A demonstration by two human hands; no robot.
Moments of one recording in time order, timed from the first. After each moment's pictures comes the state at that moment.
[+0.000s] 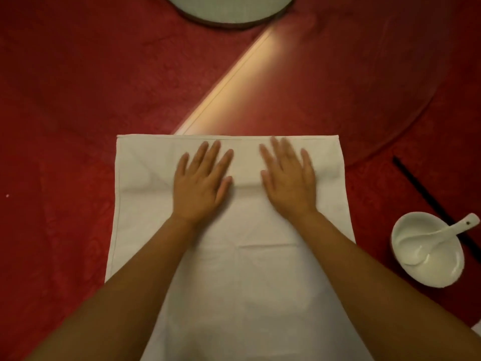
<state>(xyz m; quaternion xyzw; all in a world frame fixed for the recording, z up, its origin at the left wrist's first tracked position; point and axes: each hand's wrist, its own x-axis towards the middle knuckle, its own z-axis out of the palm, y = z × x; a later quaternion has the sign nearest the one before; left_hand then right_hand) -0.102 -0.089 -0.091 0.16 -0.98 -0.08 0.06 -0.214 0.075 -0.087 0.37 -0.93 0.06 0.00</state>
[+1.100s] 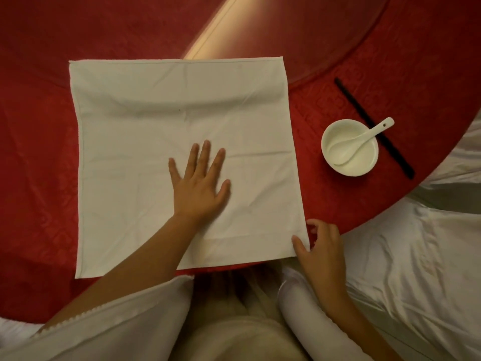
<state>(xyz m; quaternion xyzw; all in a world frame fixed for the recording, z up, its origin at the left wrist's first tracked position) -0.005 0.061 -0.097 0.18 -0.97 -0.12 -0.07 -0.016 0.314 -0.043 0.00 -0.95 0.24 -0.18</state>
